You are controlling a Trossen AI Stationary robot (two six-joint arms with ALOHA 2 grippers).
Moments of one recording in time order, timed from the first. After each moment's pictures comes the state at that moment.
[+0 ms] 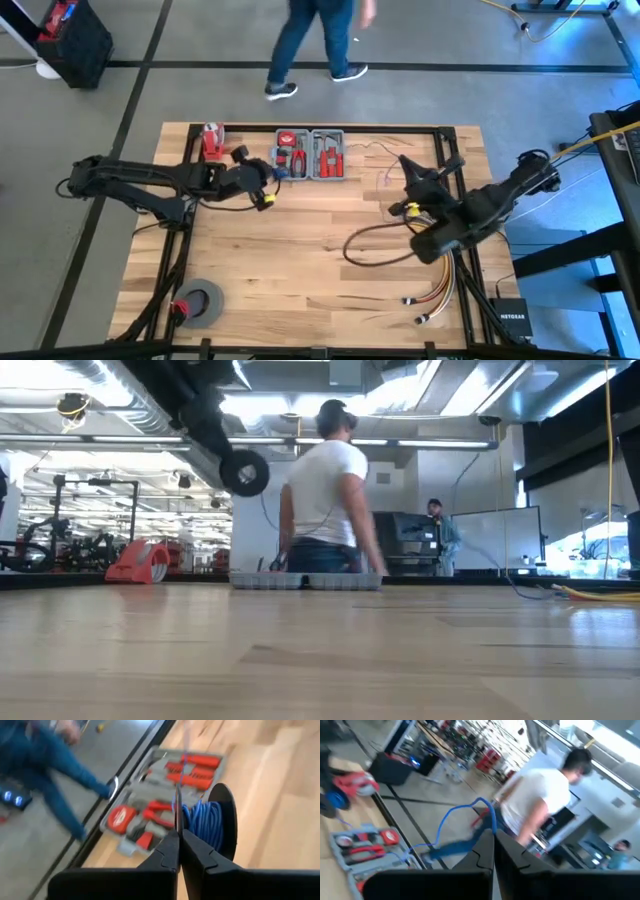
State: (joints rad) left arm 0.03 1.12 0.88 -0.53 -0.63 -0.09; right arm 0.56 1.38 1.56 -1.40 1.53 0.55
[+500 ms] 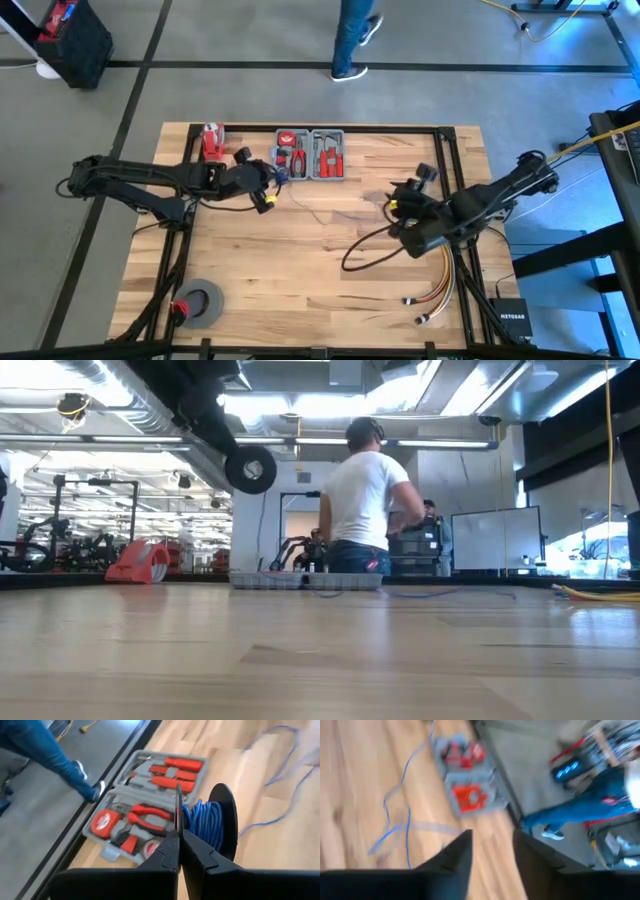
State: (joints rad) left arm 0.02 1.13 0.88 -0.50 -0.56 -0.09; right arm 0.50 1.39 1.50 -1.41 0.91 0.57
